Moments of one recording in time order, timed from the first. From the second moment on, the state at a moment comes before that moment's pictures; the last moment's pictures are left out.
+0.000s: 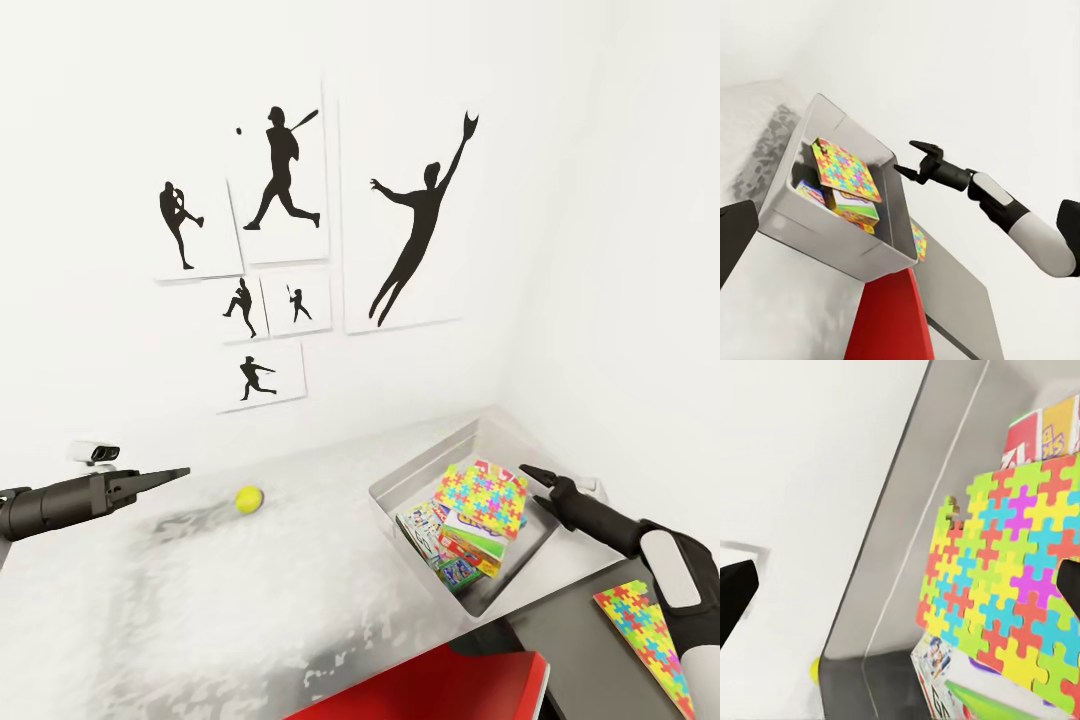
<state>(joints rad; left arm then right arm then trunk) -0.51 0.45 0.31 -1.28 0.26 0.94 -1.57 -0.57 -0.29 -0.39 -0.90 -0.75 0.82 0.51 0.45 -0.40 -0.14</state>
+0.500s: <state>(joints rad) -0.51 0.45 0.31 -1.28 0.26 0.94 -1.57 -0.57 -0.31 -0.39 -0.93 -0.74 0.82 1.01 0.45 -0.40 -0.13</state>
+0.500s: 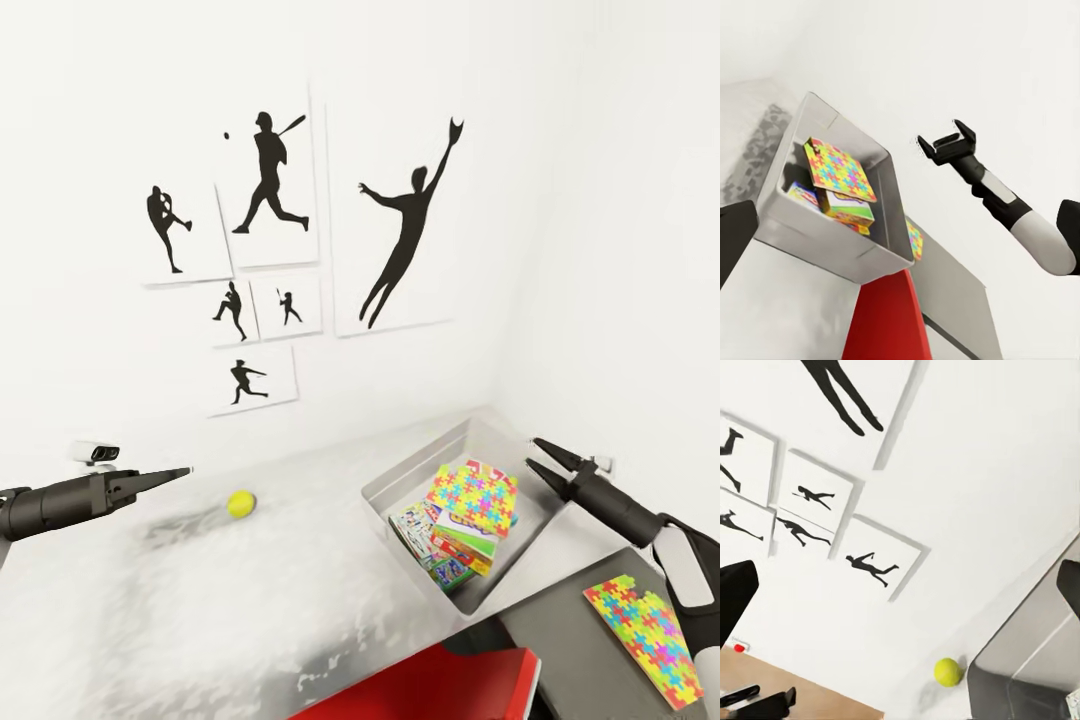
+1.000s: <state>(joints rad) -0.51 0.45 0.31 -1.28 0.26 0.94 -1.57 -0.44 -0.32 -0.40 -0.92 -0.74 0.68 1.30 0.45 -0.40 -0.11</state>
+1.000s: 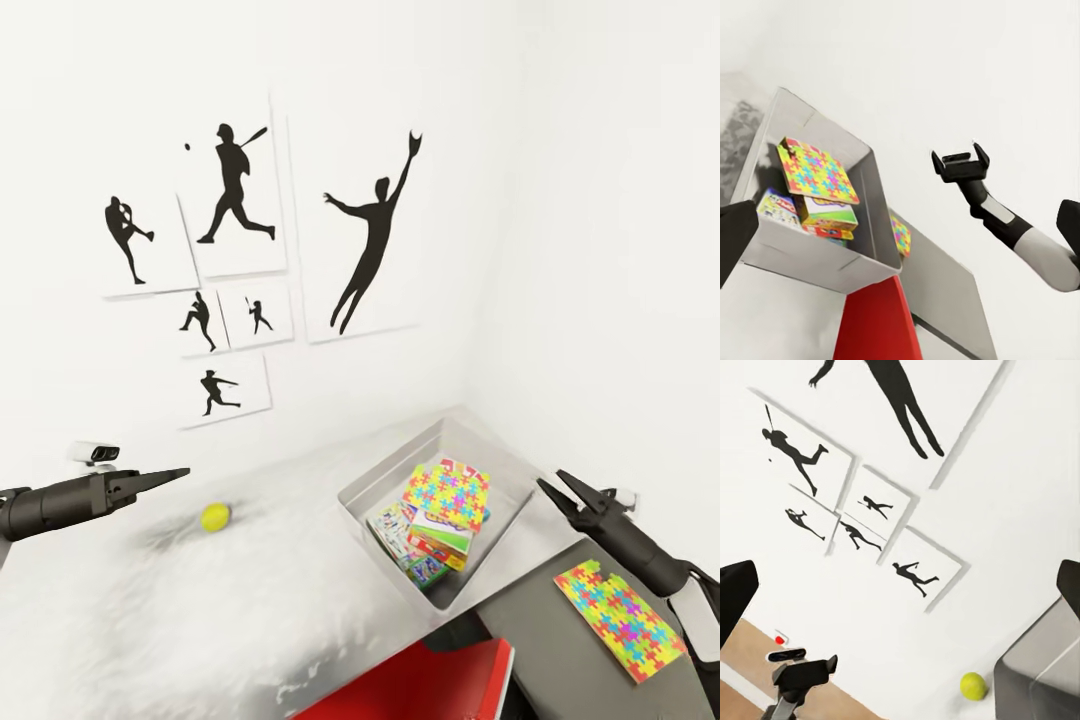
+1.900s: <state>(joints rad) -0.50 0.42 0.31 -1.31 0.28 0.89 -1.57 -0.38 -0.30 -0.43 -0.93 -0.76 0.56 1.29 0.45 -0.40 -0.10</state>
